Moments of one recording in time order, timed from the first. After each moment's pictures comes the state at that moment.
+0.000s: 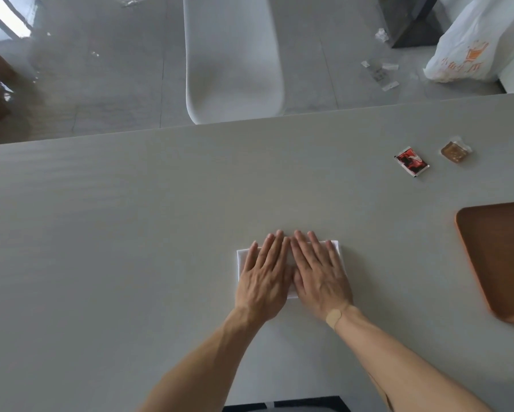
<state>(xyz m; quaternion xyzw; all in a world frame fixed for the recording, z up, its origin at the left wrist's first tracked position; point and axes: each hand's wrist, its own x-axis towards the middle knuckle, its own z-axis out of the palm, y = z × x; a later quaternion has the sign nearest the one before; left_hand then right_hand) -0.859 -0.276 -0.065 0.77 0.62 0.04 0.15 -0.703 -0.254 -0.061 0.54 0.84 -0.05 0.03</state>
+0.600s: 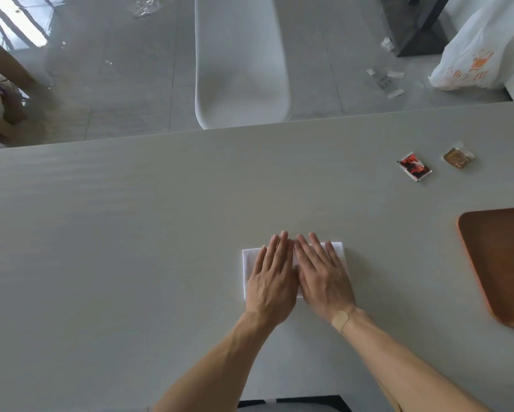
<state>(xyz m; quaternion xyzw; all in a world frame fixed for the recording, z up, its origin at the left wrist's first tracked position) -0.848 -0.286 -0.046 0.74 0.66 0.06 0.16 -0.699 -0.253 -0.050 0.53 0.85 -0.07 -0.03</state>
